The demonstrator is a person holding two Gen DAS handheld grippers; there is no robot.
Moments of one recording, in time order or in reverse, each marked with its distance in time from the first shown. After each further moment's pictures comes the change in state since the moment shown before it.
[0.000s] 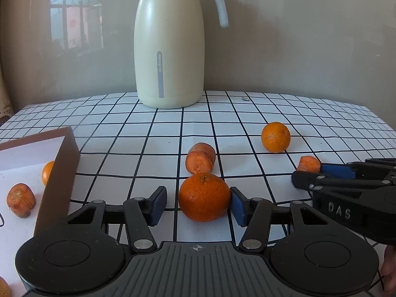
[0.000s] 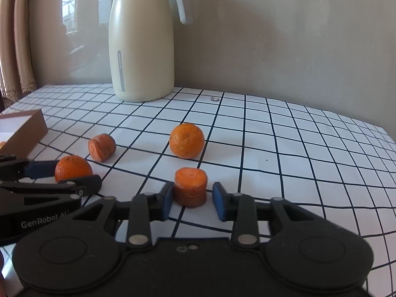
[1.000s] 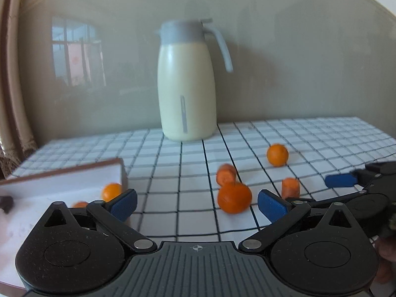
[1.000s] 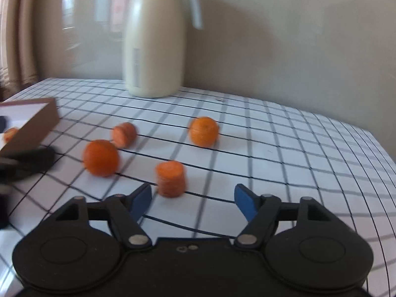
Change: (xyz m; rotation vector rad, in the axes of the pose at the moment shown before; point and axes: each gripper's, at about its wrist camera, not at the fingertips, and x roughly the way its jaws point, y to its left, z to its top) left arm -0.069 0.026 -0.011 0.067 -0.154 0.032; right arm -0.030 0.042 -0.015 -0.071 -0.021 -0.042
